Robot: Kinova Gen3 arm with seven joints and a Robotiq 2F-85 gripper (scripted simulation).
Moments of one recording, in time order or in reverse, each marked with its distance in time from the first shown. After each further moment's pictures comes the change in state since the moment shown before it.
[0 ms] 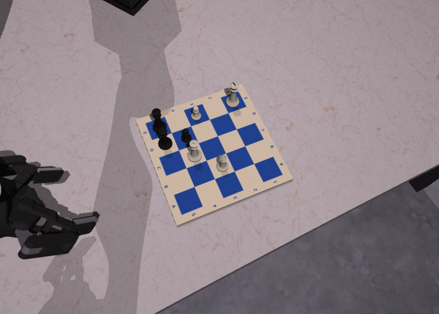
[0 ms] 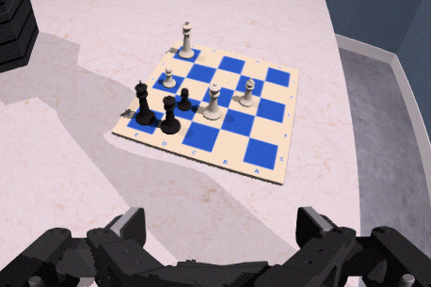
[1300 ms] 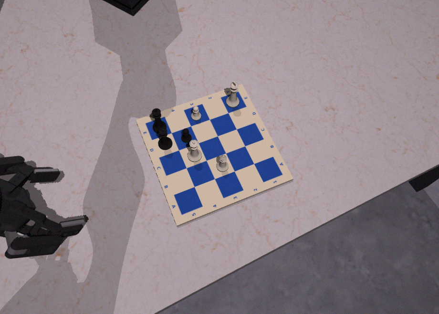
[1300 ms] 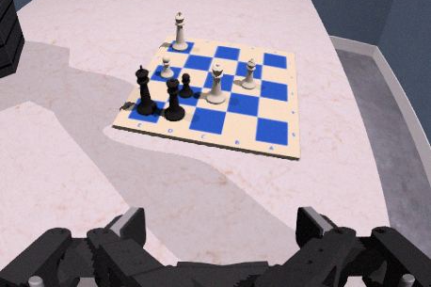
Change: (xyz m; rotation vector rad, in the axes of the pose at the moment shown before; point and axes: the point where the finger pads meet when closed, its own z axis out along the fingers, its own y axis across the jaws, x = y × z) arm -0.030 -0.025 0.018 -0.055 0.053 0.099
